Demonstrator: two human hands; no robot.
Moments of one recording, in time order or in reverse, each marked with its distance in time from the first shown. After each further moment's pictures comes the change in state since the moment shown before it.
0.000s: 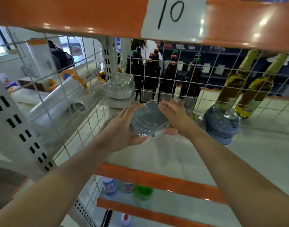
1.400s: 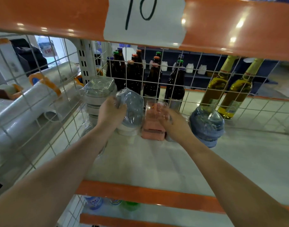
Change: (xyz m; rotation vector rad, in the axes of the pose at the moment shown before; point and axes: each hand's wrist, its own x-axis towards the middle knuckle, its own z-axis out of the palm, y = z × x) left_hand 0.095 -0.003 0.027 -0.294 0.242 -0.521; right_hand 0.003 0.024 -0.032 -0.484 0.260 -0.054
